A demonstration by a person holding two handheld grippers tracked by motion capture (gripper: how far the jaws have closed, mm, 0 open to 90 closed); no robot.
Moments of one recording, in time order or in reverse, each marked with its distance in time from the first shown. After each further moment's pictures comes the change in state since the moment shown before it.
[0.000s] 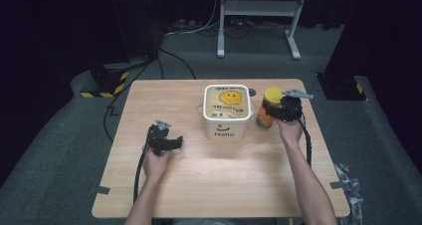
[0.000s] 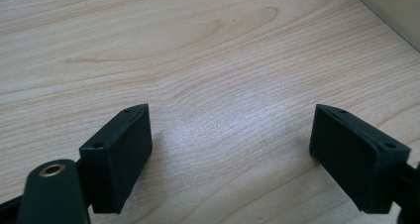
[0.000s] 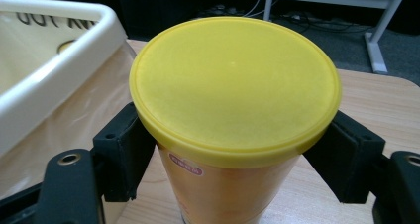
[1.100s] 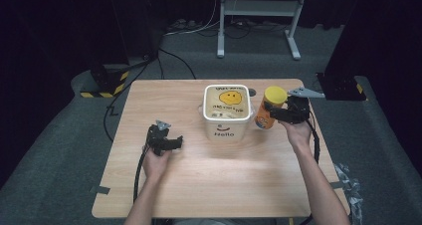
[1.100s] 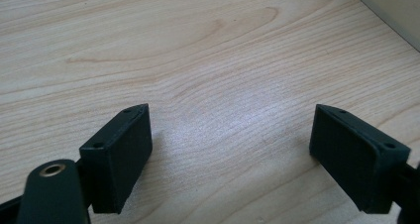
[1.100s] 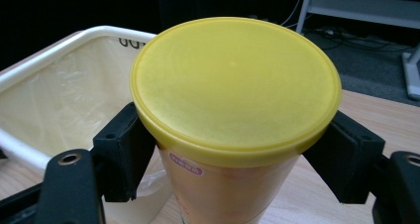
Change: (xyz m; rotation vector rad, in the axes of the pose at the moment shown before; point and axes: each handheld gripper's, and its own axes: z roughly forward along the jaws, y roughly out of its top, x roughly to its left) left arm 0.000 0.000 0.000 0.000 0.000 0.000; right arm 0.015 0.023 -0.054 -0.018 0.128 -0.060
